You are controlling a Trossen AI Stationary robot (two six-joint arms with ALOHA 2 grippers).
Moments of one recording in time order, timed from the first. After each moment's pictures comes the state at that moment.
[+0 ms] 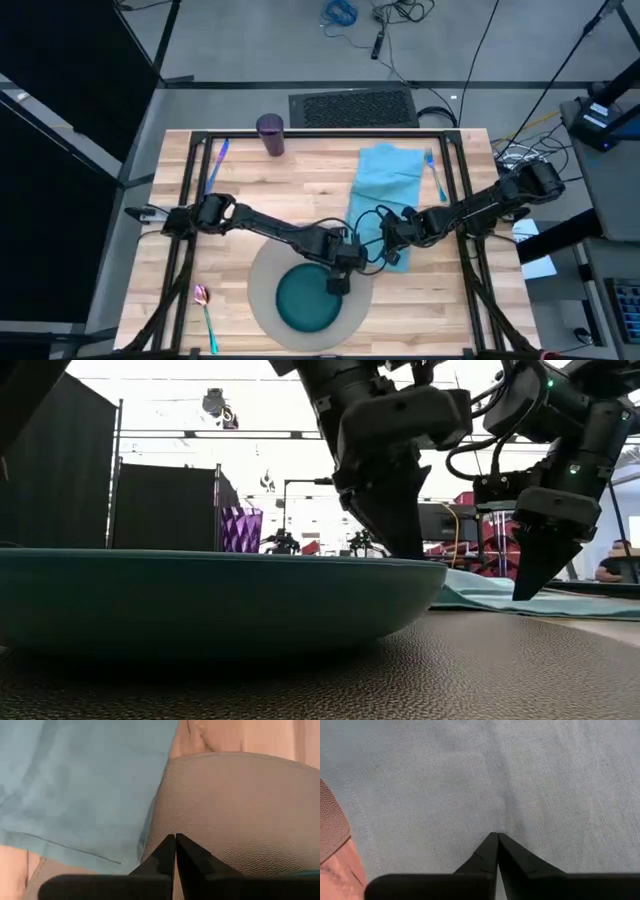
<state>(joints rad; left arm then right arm) -0.23 2.25 1.83 -0.71 -0.07 -0.18 0.24 1.42 0.56 -0.39 0.20 0.80</state>
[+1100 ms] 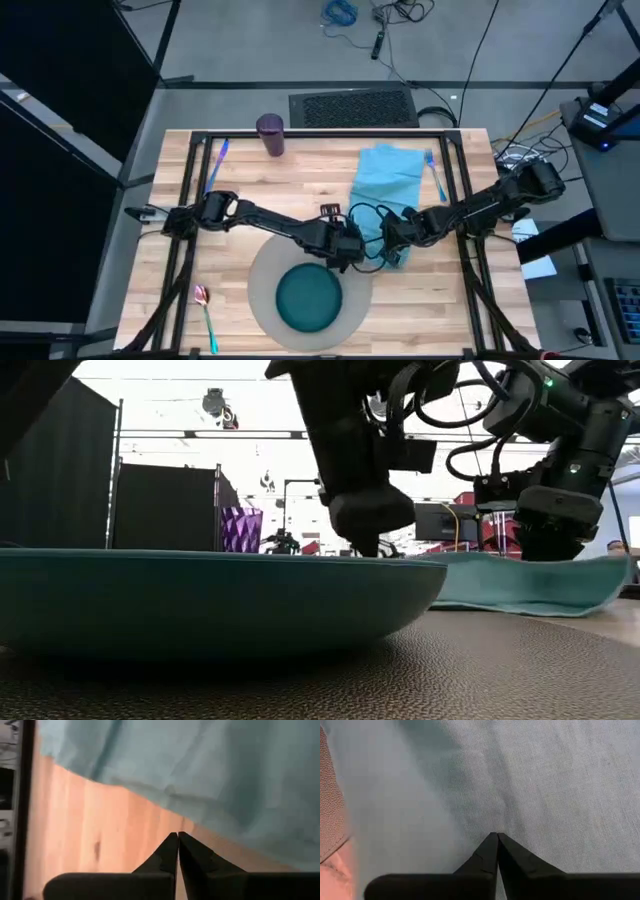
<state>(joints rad) -0.18 2.26 1.83 -0.88 -0.59 -0.15 0.24 1.42 0.56 -0.40 0.18 0.80</state>
